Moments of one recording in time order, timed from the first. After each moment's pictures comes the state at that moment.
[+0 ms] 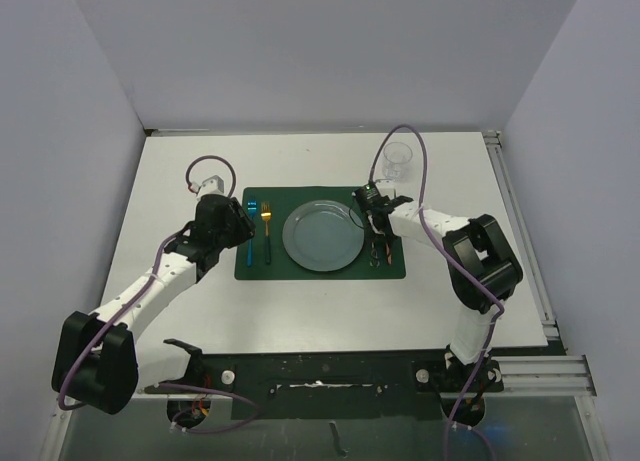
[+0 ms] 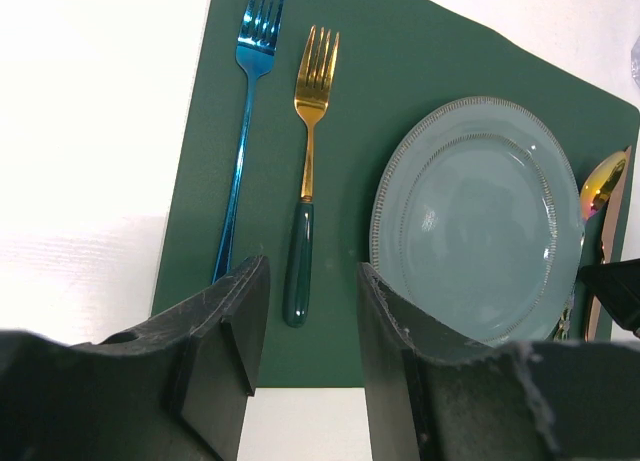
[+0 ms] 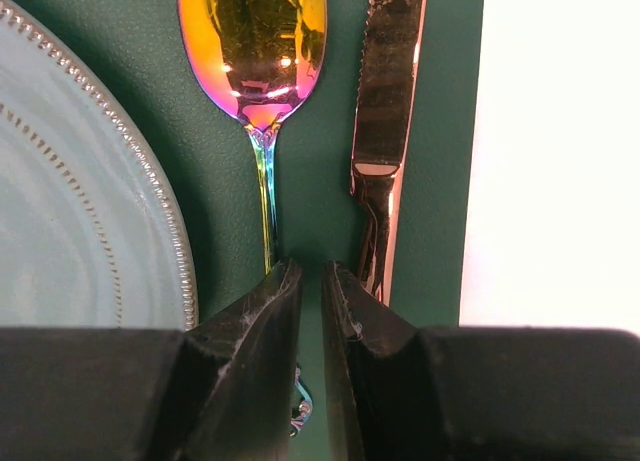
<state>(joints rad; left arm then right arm) -0.36 1.21 0.72 -0.16 -0.16 -0.69 0.53 1.84 1.16 -0.48 0.37 0.47</state>
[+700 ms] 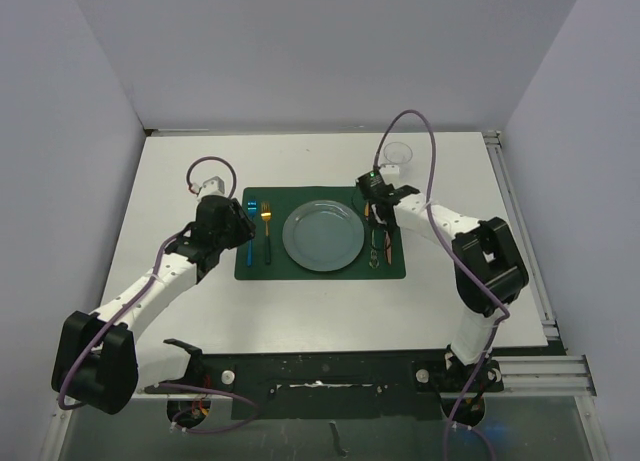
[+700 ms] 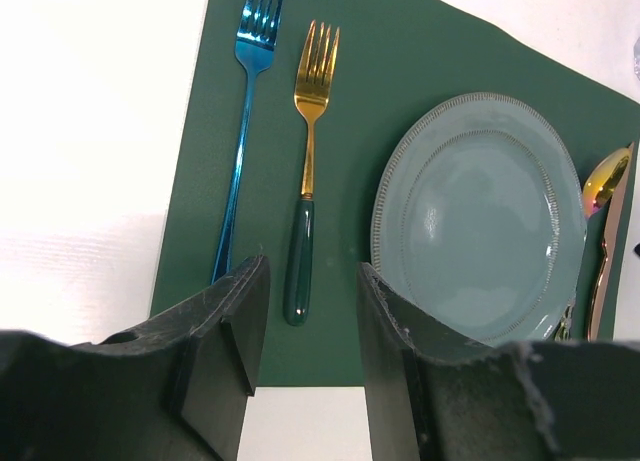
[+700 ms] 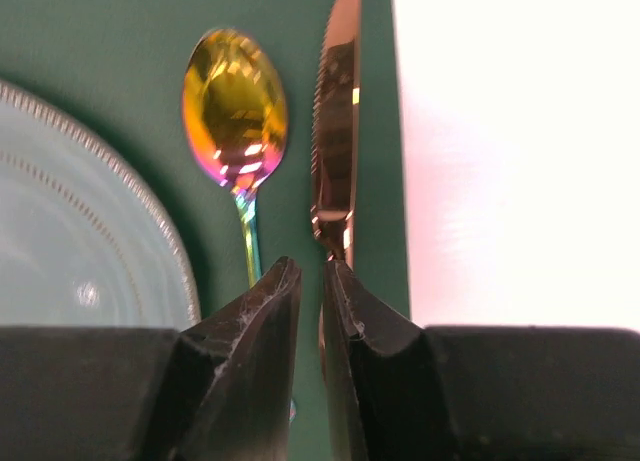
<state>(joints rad) -0.36 1.21 0.71 -0.15 -0.16 -0.69 0.52 1.80 1.24 -0.52 0.44 0.46</state>
